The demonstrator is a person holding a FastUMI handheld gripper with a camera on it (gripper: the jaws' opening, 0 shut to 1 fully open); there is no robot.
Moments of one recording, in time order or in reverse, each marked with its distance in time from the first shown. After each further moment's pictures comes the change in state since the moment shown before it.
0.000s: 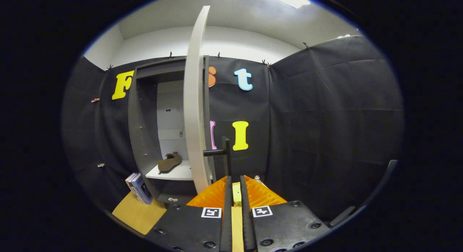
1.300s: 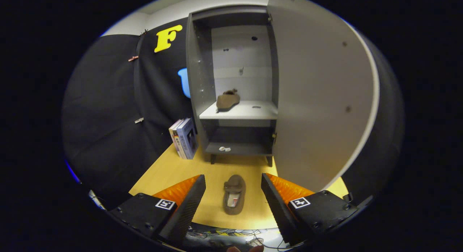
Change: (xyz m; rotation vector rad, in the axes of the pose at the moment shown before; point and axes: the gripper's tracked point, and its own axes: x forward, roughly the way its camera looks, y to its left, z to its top) arm -0.037 0.187 -0.208 -0.056 0.485 0.355
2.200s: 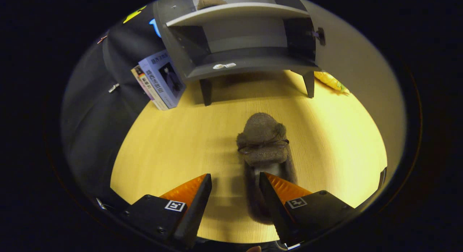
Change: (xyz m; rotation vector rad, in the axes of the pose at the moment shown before) arm 0.232 0.008 -0.217 0.129 0.351 -0.086
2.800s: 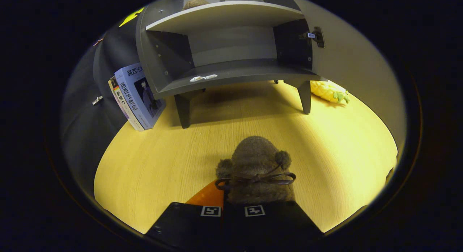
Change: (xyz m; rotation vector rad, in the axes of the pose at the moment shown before) arm 0.045 -0.016 0.044 0.013 -0.198 -0.056
